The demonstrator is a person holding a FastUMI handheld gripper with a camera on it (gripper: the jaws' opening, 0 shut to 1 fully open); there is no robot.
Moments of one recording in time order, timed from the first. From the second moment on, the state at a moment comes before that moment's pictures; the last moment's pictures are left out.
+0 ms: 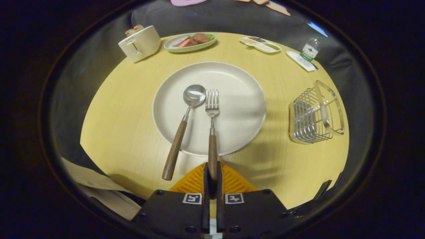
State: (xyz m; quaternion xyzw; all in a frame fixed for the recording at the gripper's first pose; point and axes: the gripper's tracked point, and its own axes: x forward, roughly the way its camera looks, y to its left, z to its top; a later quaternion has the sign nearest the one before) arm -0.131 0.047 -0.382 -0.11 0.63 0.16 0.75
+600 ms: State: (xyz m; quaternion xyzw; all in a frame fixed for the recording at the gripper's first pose) arm -0.103 0.009 -0.339 -0.10 0.58 0.12 0.80
